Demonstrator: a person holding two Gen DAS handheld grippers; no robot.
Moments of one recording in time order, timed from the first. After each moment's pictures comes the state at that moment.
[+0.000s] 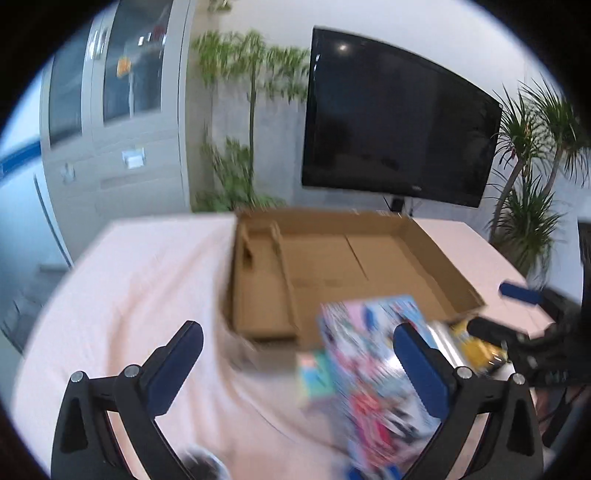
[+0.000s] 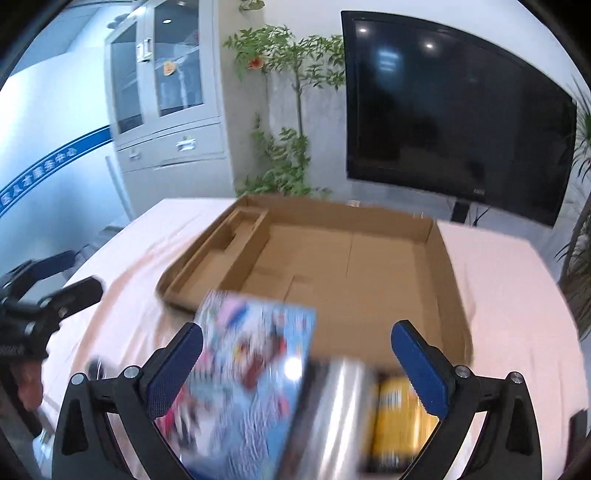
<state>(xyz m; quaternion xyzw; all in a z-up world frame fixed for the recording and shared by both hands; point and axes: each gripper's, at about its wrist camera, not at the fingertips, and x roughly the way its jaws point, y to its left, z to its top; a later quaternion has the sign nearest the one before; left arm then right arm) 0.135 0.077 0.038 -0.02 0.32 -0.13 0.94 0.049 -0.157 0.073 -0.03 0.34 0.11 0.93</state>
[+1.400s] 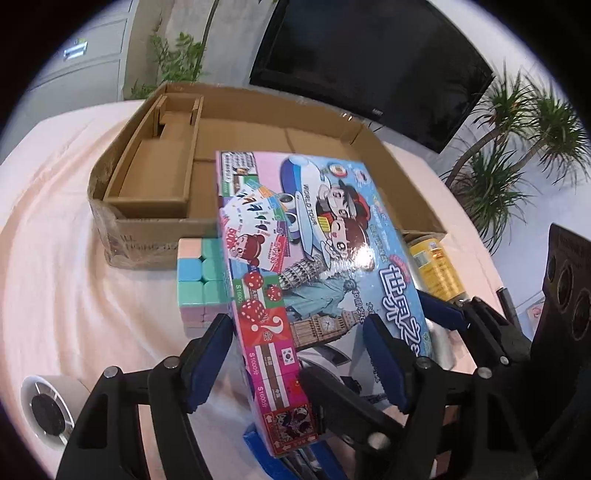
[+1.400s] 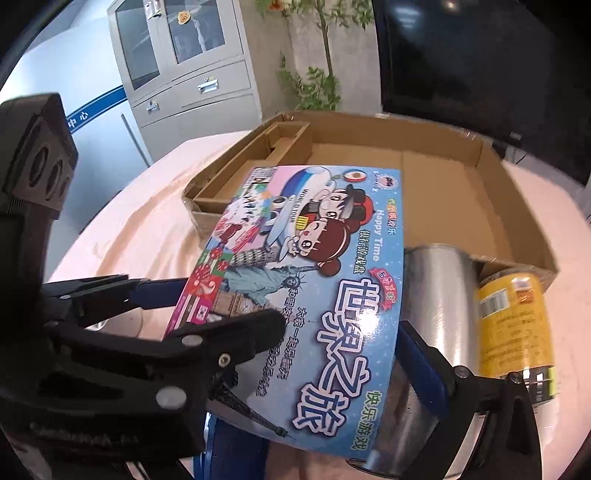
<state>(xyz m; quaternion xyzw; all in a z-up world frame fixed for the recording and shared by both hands) 0.139 0.029 -0.048 -0.09 0.45 -0.24 0.86 0.043 -0.099 -0.059 -0.04 0.42 0.15 0.89</state>
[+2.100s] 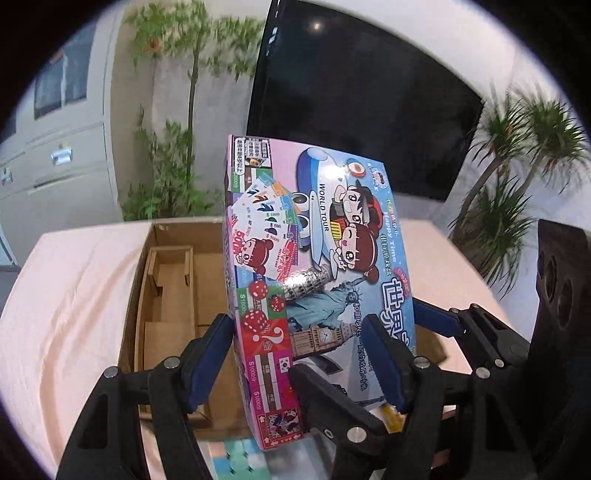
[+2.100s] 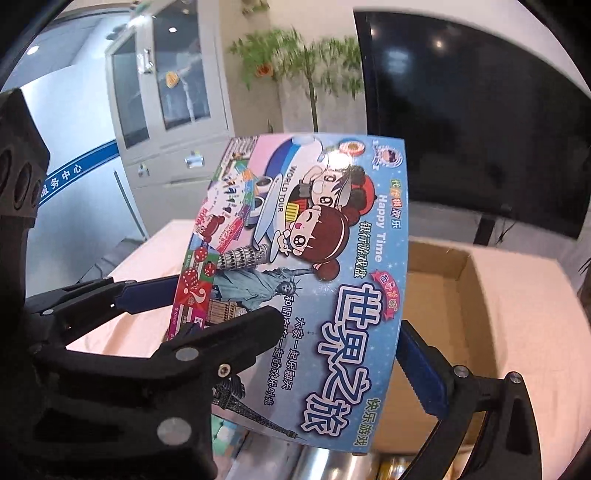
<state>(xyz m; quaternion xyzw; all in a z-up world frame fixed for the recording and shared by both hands) 0.178 -0.010 0.081 -0.04 0.38 -0.20 0.90 0.160 -0.123 0.048 -0.02 0.34 0.15 0.93</state>
